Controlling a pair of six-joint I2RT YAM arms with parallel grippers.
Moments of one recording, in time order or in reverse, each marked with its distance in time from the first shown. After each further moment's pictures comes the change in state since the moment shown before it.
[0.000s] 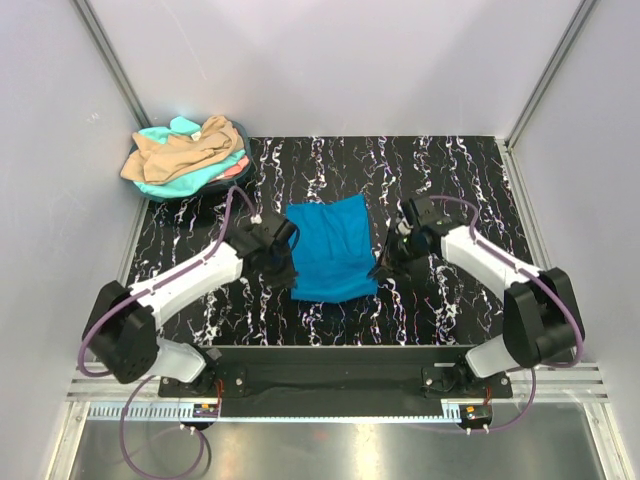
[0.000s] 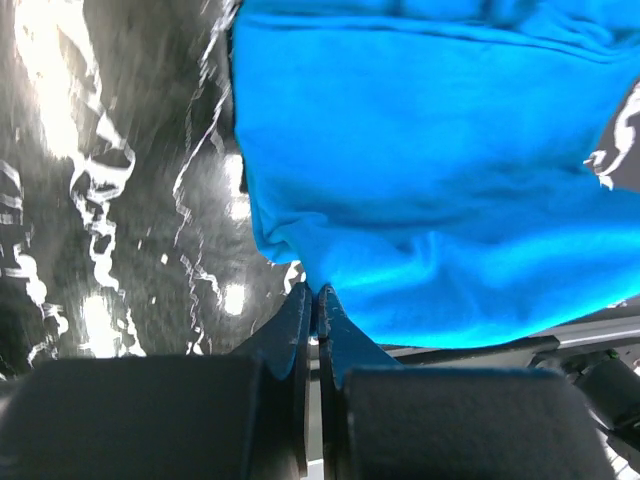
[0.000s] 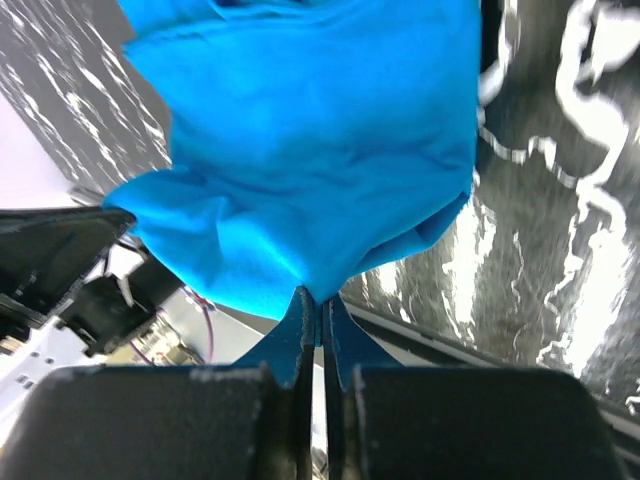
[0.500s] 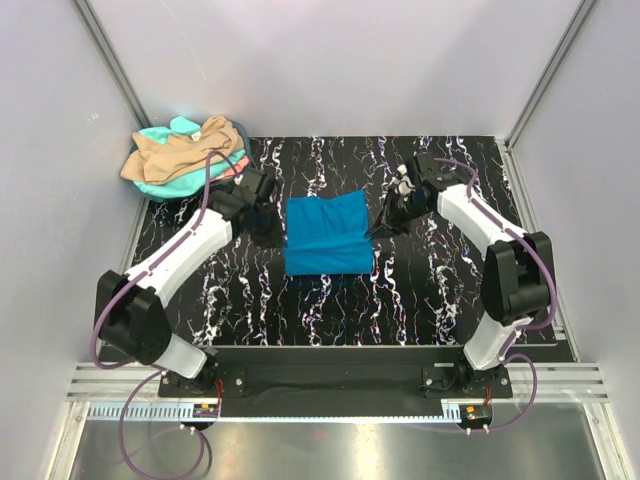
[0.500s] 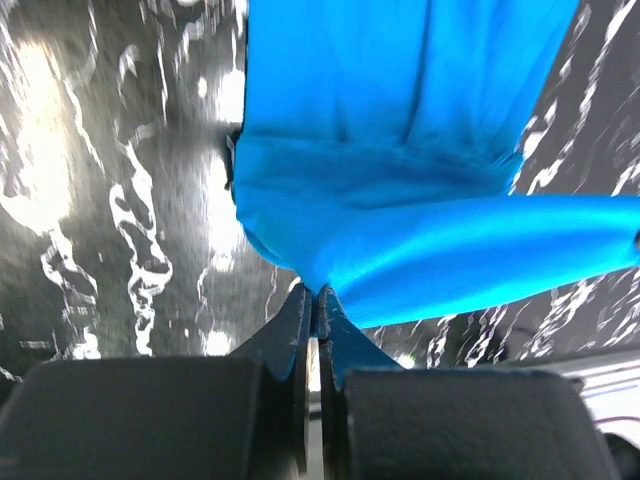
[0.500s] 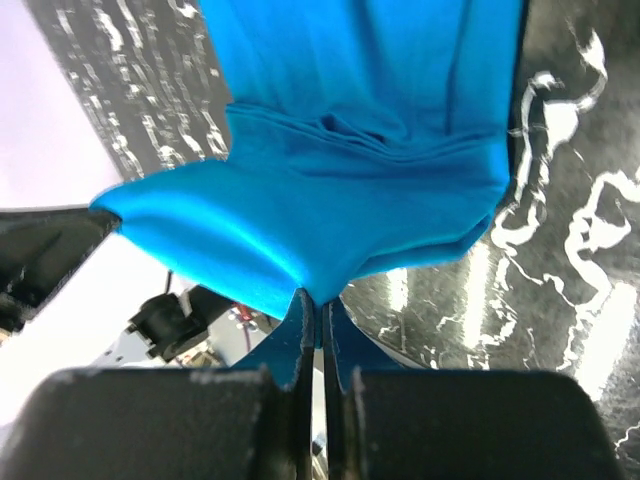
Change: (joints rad) left arm 0.209 0.109 0.275 -0.064 0.034 0.165; right arm -0.121 0.272 0.397 -0.105 -0.094 -0.126
